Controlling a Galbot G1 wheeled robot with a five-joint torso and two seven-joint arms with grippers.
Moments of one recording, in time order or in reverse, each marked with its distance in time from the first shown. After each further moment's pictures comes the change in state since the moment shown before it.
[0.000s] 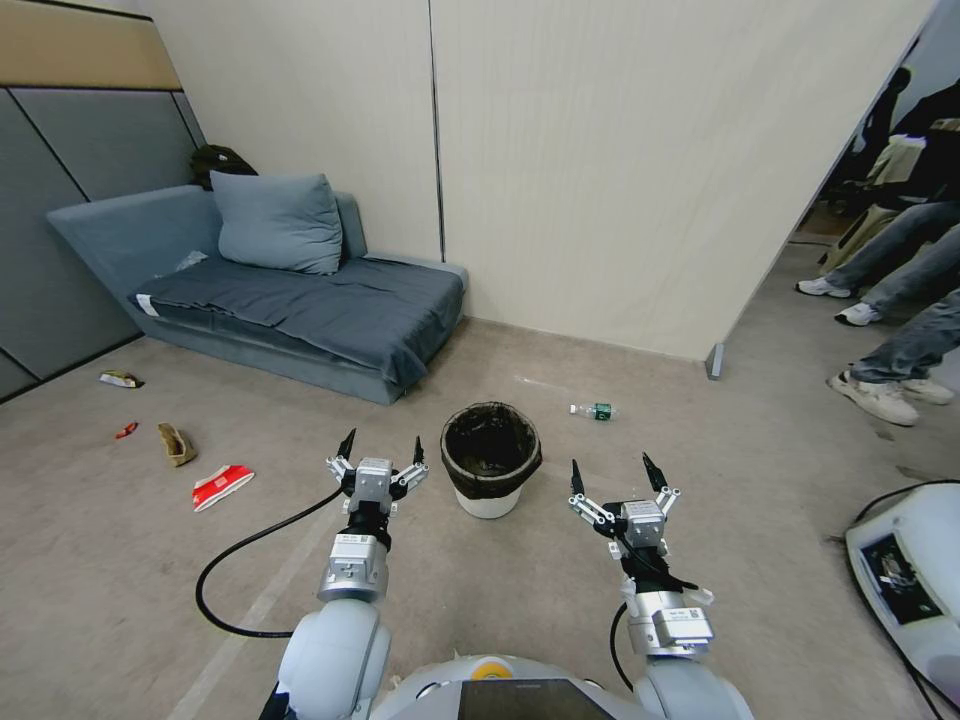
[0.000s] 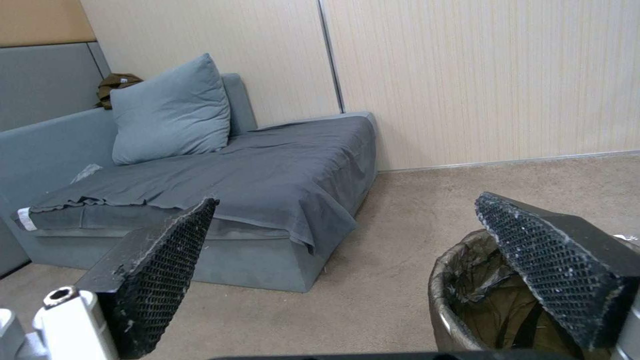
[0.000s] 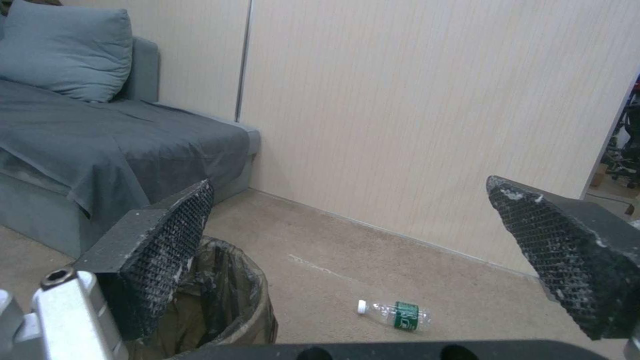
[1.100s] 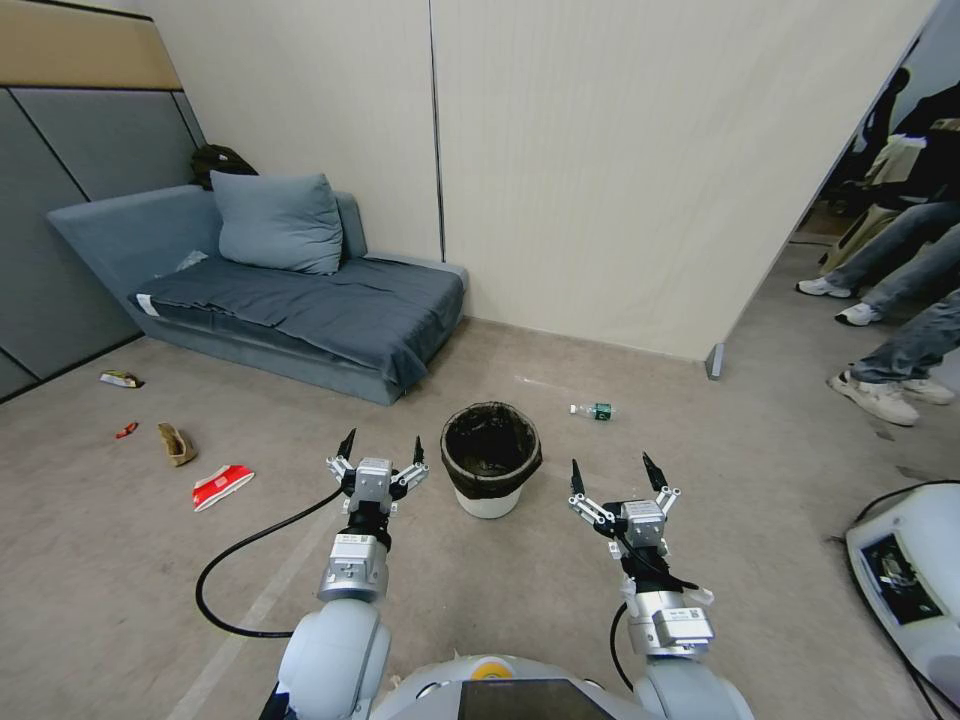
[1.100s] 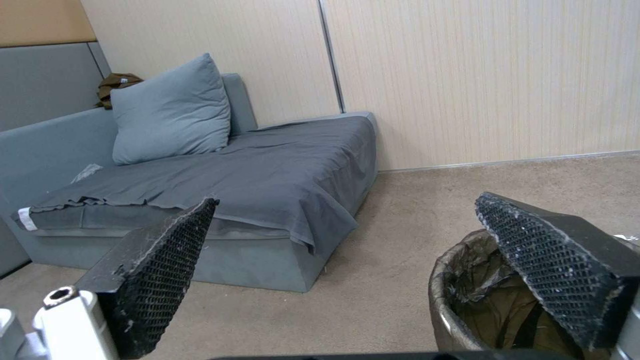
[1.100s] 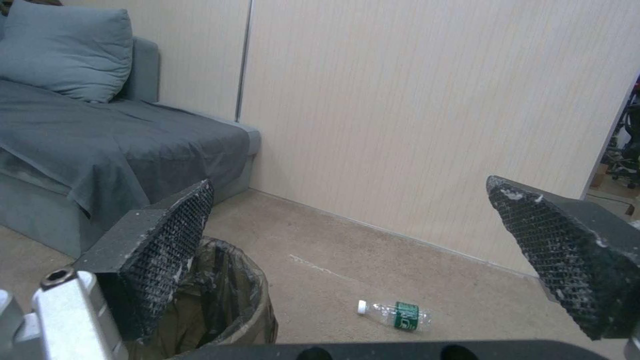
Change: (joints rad) left arm 0.000 0.000 0.000 0.000 0.000 0.000 0.000; right arm 0.000 0.000 0.000 0.000 0.000 -0.001 0.000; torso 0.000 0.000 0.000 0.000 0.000
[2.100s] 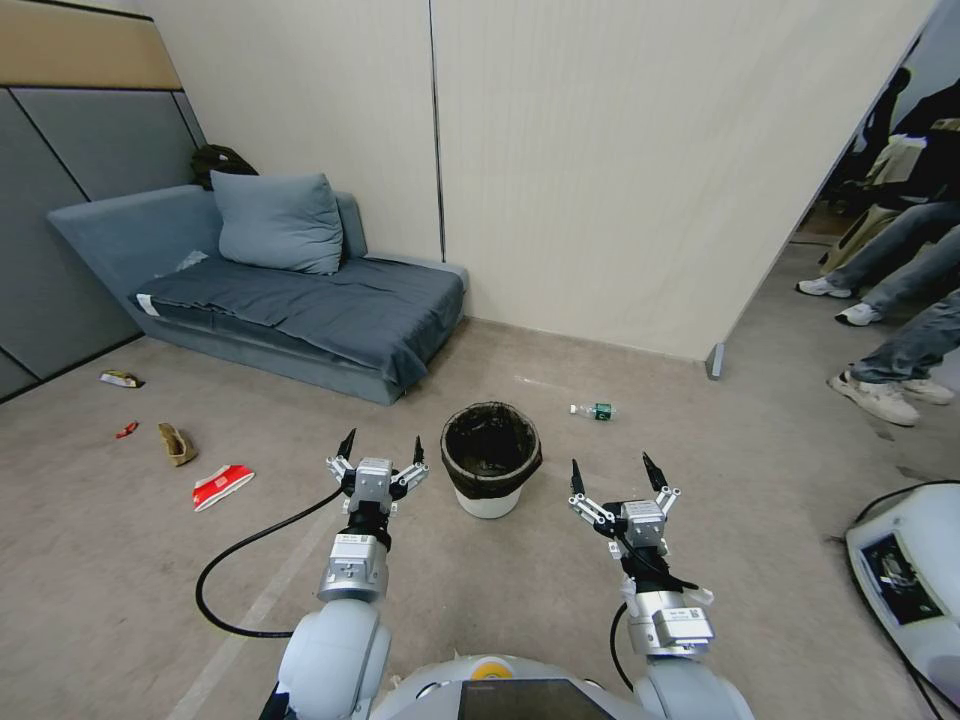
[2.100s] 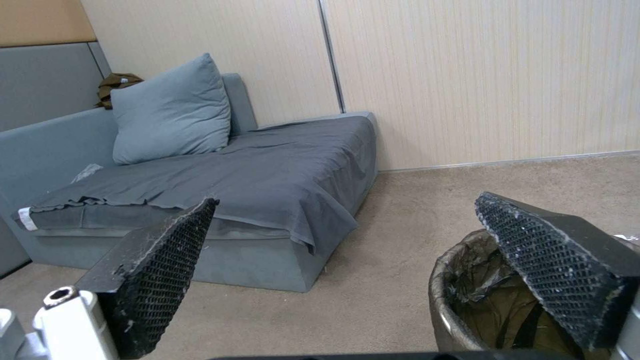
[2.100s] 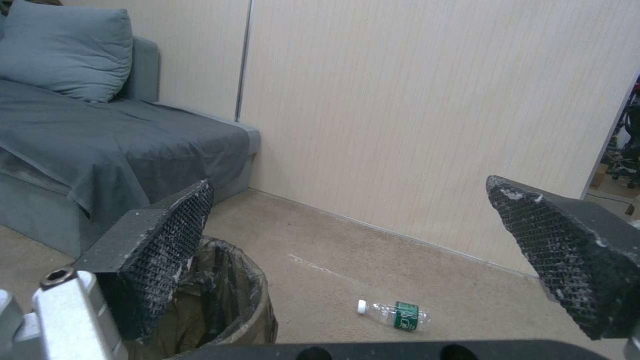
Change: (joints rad) left arm 0.000 0.000 0.000 0.000 0.000 0.000 0.000; right arm 0.000 0.000 0.000 0.000 0.000 0.000 0.000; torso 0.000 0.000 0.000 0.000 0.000
